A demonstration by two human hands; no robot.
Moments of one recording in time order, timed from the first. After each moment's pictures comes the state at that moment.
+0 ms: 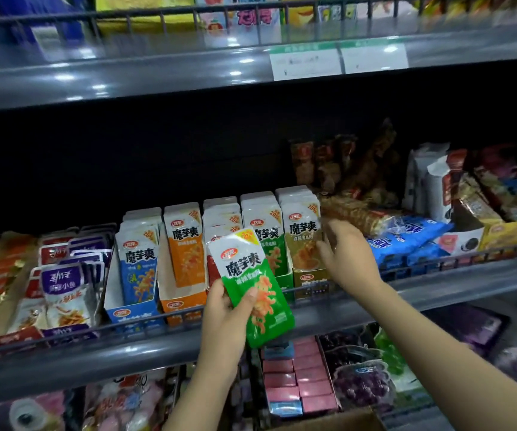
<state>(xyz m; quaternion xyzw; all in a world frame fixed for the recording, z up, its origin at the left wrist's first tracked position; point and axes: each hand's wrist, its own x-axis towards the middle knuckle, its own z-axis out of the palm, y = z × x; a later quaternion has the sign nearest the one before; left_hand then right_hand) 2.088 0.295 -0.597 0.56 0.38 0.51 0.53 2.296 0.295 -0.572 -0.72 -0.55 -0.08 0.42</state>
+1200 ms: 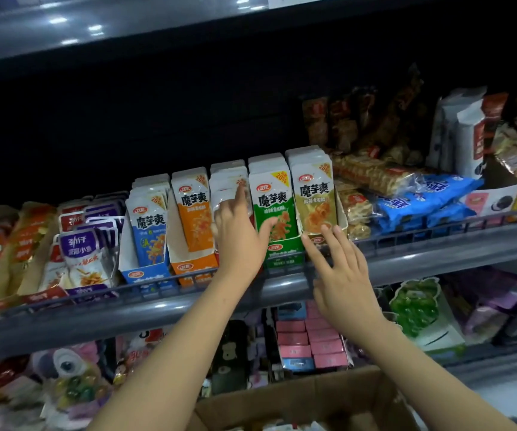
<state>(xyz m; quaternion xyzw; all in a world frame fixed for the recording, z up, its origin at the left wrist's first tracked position) 2.120 0.359 -0.582 0.76 0.51 0.39 0.05 2.251 0.256 -0.661 -0.69 -0.63 -0.19 0.28</state>
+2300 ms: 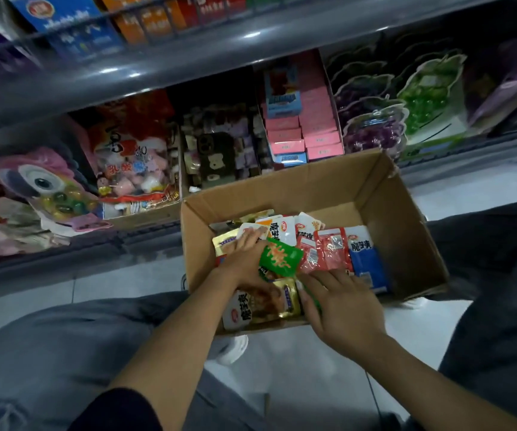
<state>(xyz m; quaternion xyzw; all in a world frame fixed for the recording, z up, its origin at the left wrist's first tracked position) 1.984 0.206 -0.908 0.86 0.39 -0.21 0.27 2.128 0.032 -0.851 -0.74 -0.66 0.07 0.12</state>
